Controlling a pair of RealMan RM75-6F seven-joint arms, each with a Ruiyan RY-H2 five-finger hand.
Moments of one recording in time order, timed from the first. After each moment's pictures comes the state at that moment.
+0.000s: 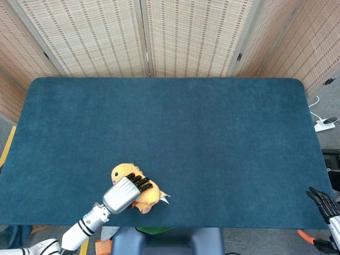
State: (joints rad) left arm -0.54 -1.47 0.04 -1.67 1.76 1.19 0.44; right arm -0.13 -1.25 -0.17 -1.03 -1.73 1.77 0.73
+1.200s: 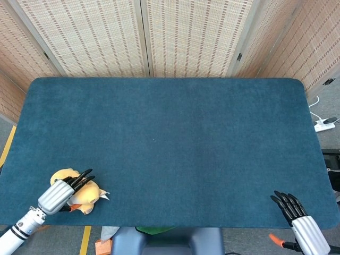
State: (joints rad) left arm -0.36 -1.38 0.23 -1.01 1.86 1.47 -0.36; right arm -0.10 -1.21 -0.21 -1.39 -1.86 1.69 0.30
